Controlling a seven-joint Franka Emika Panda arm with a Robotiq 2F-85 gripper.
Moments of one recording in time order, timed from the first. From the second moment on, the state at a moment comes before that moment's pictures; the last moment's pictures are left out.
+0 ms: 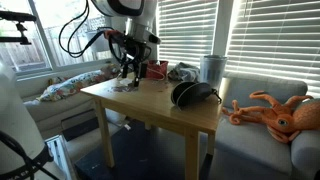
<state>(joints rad) 0.03 -0.37 -0.05 -2.49 0.12 1.89 -0.07</state>
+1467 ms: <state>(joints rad) 0.03 -0.37 -0.04 -2.48 0.12 1.89 -0.07</state>
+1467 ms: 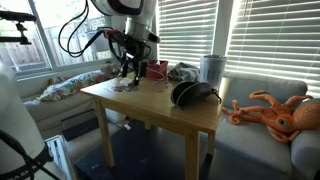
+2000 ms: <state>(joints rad) 0.16 -0.29 0.23 -2.25 0.03 1.84 0.14</state>
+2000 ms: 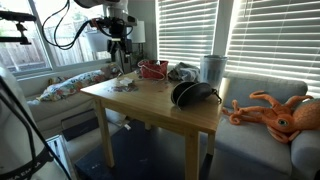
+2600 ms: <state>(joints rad) 0.23 -0.13 0.33 -2.08 -0.03 1.79 0.30</state>
